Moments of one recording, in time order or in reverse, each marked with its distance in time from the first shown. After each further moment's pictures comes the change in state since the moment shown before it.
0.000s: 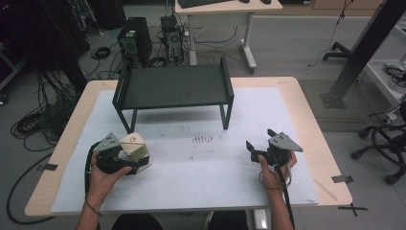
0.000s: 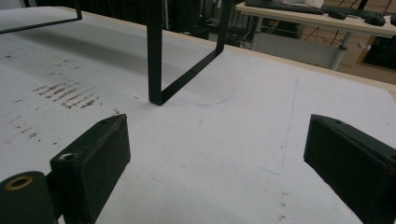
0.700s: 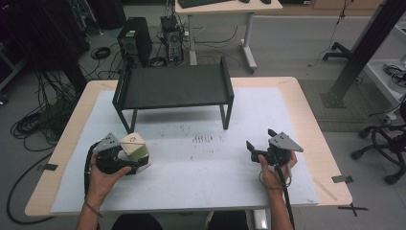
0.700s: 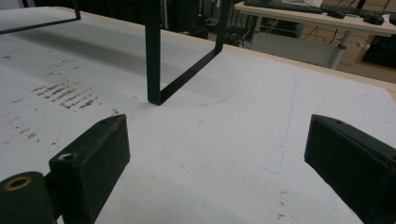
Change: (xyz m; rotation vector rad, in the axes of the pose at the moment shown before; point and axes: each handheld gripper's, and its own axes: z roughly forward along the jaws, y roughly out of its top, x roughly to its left) left arm 0.000 0.000 -0.002 -0.001 0.006 -0.006; right arm 0.000 0.000 0.000 0.000 -0.003 0.004
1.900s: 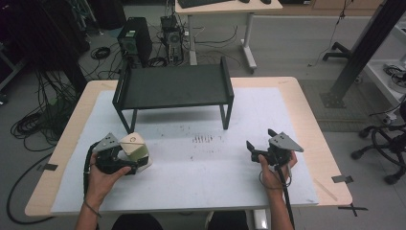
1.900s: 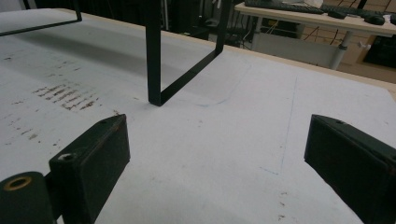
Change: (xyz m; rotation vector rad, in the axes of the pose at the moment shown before) left arm 0.000 0.001 -0.001 0.009 0.001 0.002; right arm 0.000 0.000 0.000 -0.004 0.003 0.002
